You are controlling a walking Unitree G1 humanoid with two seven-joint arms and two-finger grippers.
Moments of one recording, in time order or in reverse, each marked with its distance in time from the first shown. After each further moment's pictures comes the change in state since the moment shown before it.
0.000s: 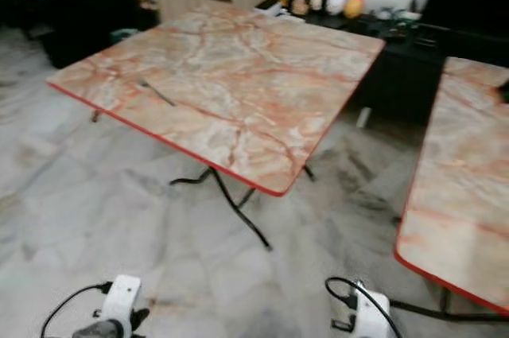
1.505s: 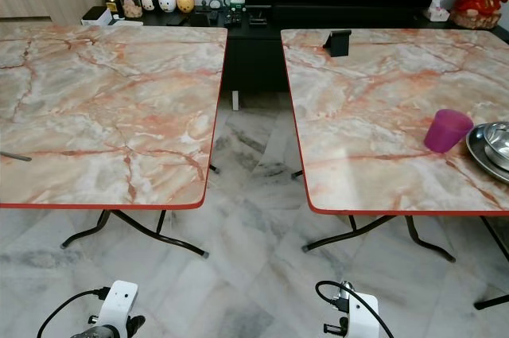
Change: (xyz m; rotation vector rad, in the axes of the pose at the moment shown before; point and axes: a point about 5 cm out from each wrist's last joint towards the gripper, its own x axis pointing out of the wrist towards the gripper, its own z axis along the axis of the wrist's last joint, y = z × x) left arm 0.001 -0.003 0.001 0.043 0.015 0.005; right arm 0.000 0.001 -0.003 -0.052 0.020 0.037
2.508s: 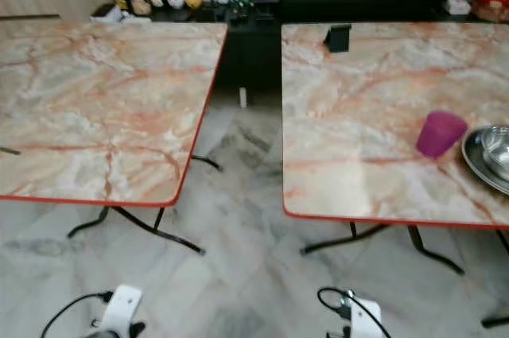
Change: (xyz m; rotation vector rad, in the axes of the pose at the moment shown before) left arm 0.000 -0.008 -0.004 0.033 0.010 -0.013; right arm -0.001 -0.008 -0.004 0.002 0.013 -0.035
